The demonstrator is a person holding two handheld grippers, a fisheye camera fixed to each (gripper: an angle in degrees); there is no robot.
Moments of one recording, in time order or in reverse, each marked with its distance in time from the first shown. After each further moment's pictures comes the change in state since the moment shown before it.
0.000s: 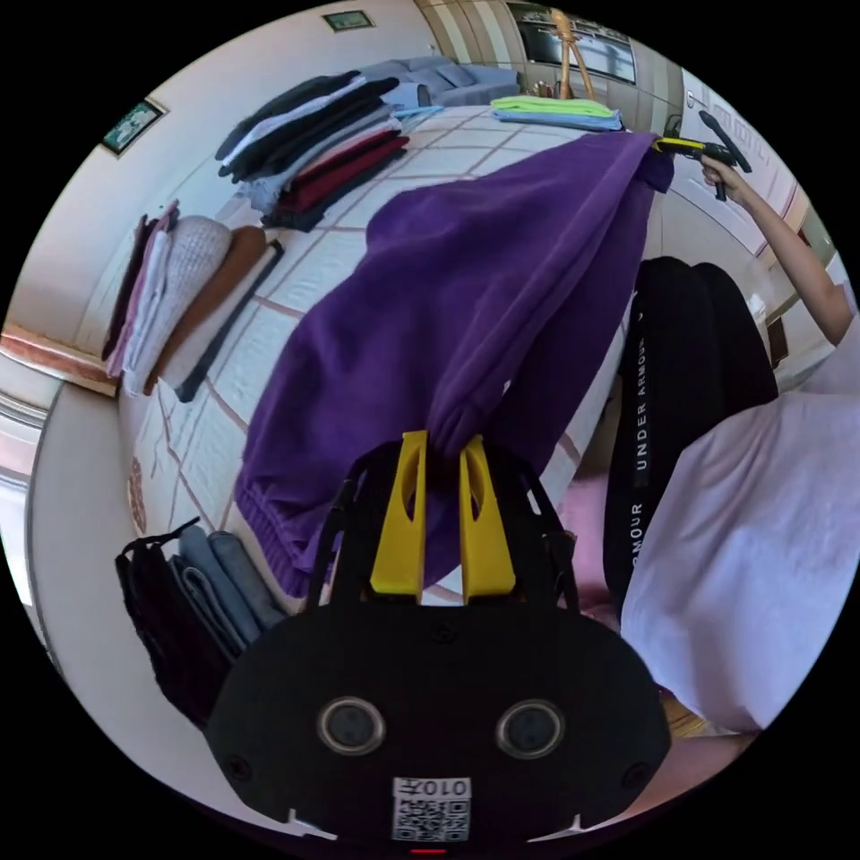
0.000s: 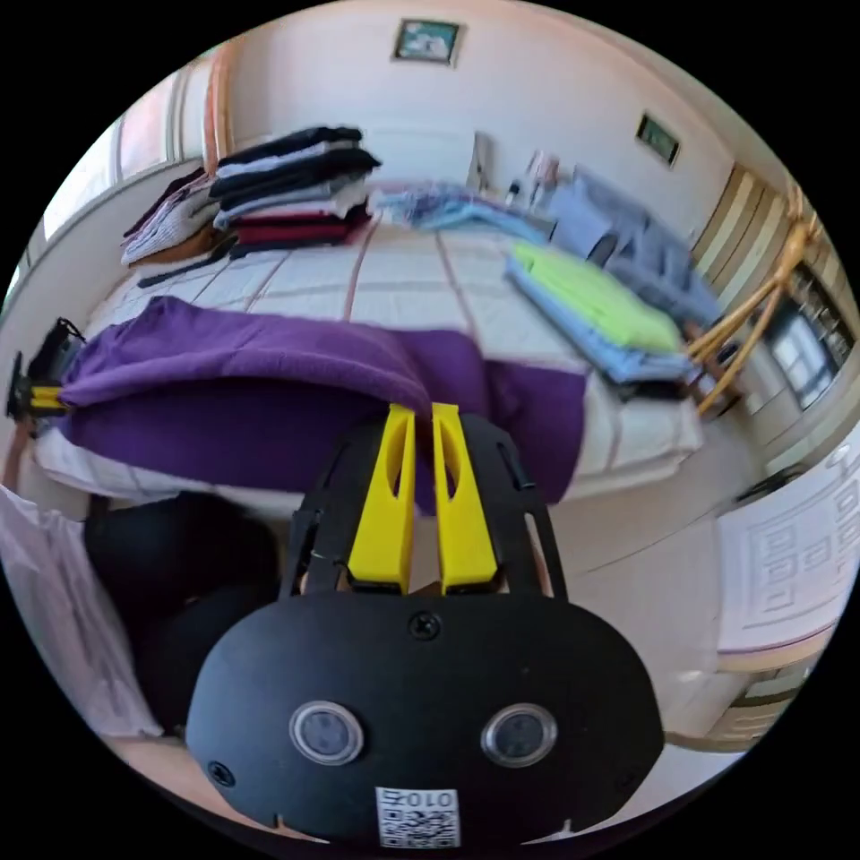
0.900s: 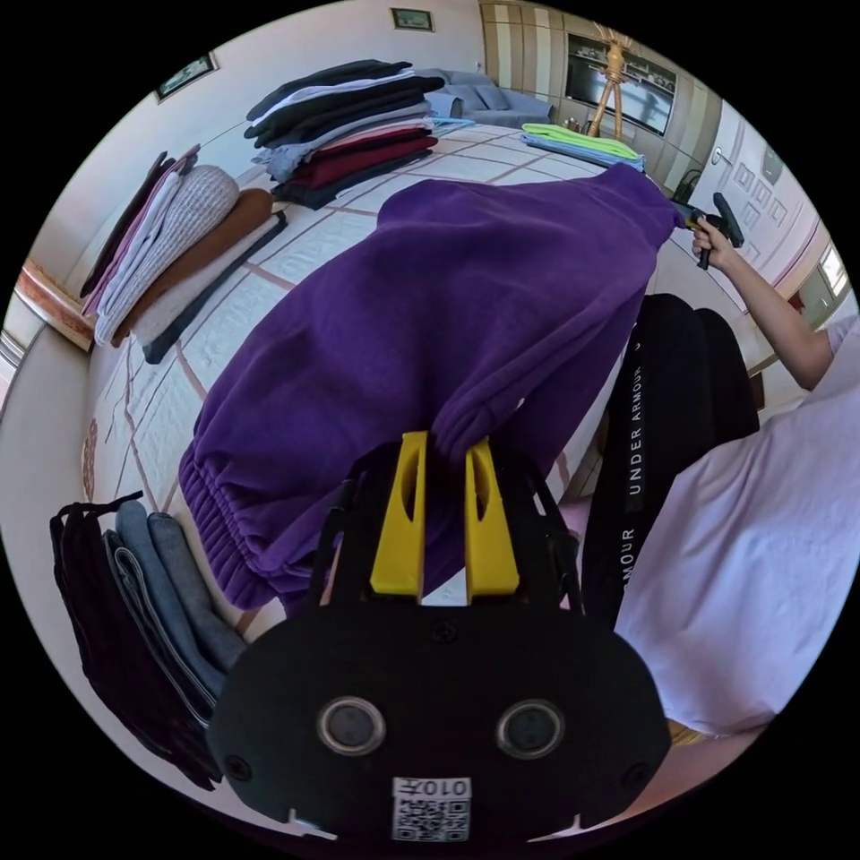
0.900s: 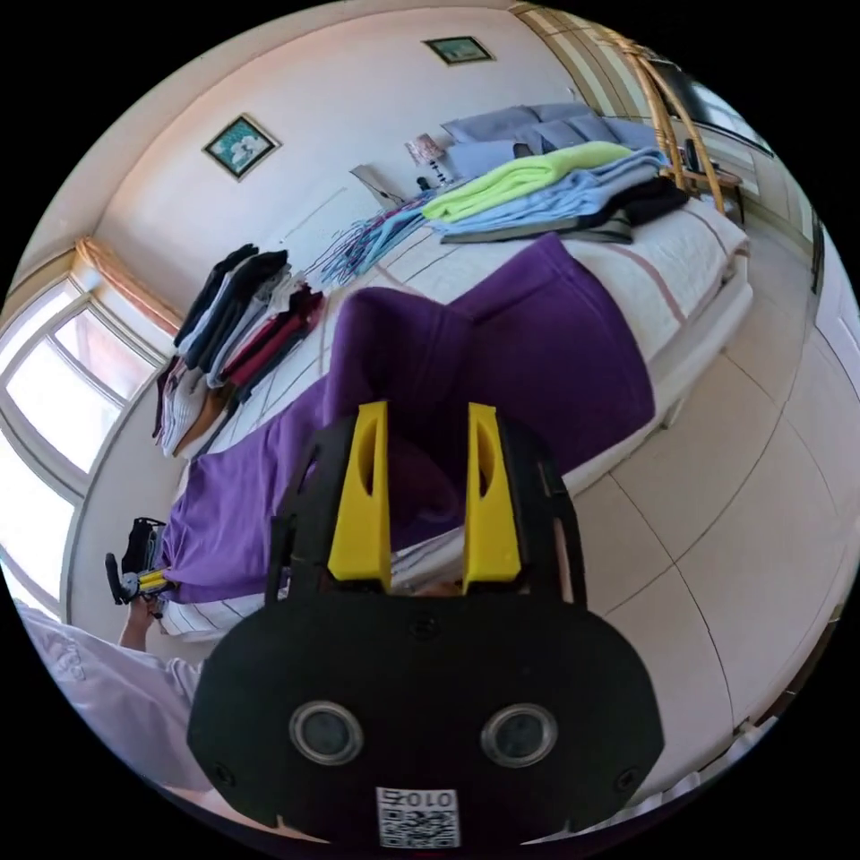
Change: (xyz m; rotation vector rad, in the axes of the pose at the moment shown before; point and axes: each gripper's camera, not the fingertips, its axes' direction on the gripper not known) left arm -0.005 0.034 0.018 0.076 0.109 -0.124; right arm 0.046 0.023 0.127 0.178 -0.351 0.504
